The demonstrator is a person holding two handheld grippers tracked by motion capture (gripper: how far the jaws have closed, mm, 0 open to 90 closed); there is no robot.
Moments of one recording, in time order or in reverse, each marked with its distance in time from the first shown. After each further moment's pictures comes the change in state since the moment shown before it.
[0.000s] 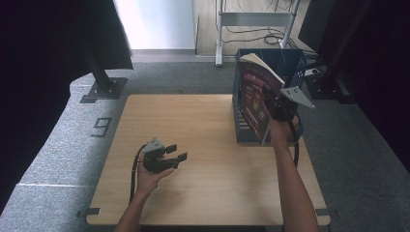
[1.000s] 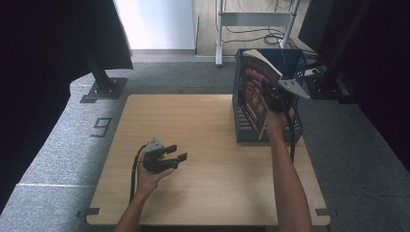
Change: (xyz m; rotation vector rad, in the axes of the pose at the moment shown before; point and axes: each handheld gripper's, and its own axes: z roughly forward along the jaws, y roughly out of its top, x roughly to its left) left arm 0.001 -0.001 0.000 0.001 -0.001 0.000; right arm -0.008 0.000 0.034 0.020 -0.055 0.045
